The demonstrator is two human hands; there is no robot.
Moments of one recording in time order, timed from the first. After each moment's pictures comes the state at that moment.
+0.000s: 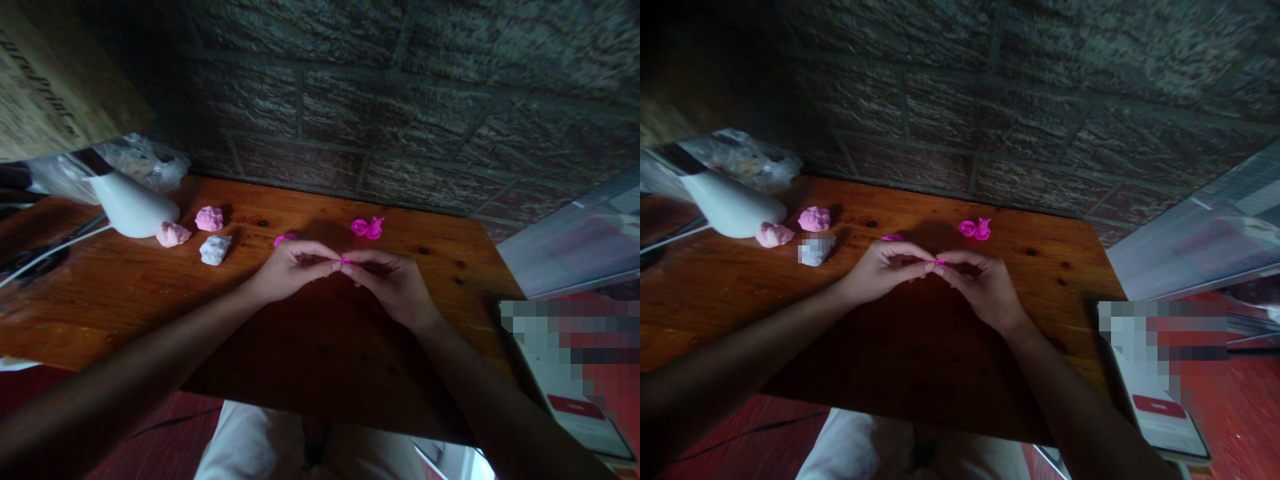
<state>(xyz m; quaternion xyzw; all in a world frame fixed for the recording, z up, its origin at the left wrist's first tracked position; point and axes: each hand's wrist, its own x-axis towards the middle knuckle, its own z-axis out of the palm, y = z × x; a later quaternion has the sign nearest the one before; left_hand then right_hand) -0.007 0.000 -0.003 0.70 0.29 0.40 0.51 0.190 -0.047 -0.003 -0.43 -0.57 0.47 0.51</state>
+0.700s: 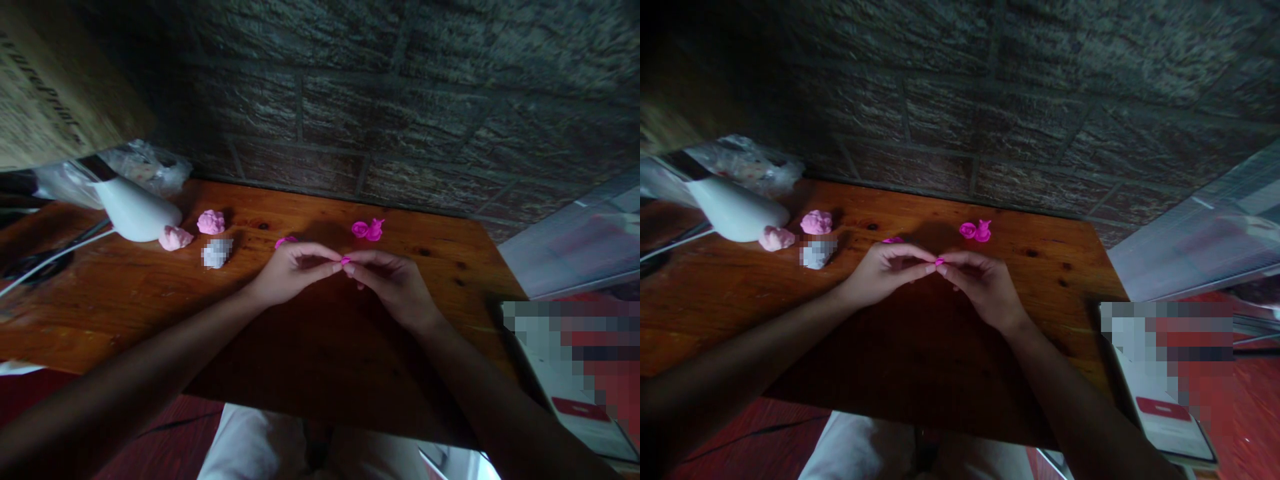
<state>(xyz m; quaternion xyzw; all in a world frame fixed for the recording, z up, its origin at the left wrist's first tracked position) -0.007 -0.001 -0.003 0.71 0.28 0.41 0.50 0.190 -0.047 0.001 -0.46 -0.55 0.49 0.50</state>
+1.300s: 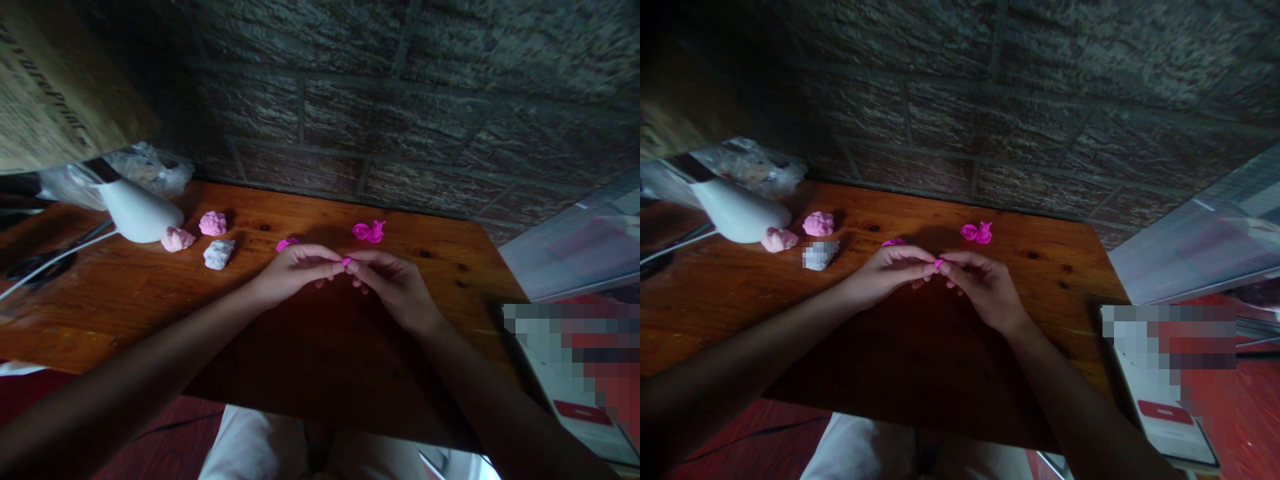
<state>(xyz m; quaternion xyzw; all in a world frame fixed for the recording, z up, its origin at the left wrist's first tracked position) -0.006 0.001 -0.002 0.62 0.30 0.35 0.63 0.190 -0.048 0.001 -0.45 -0.55 0.50 0.49</state>
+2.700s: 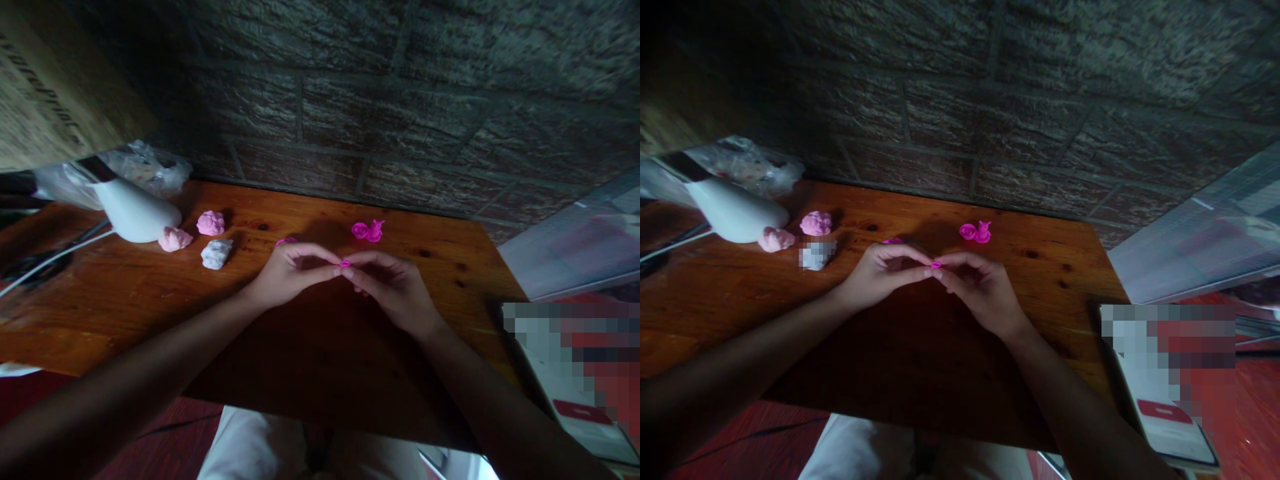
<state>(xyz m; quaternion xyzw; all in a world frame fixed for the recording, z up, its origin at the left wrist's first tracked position) -0.006 -0.001 -0.004 0.69 0.26 0.44 0.51 0.186 -0.051 0.005 -0.42 -0.59 0.46 0.51</state>
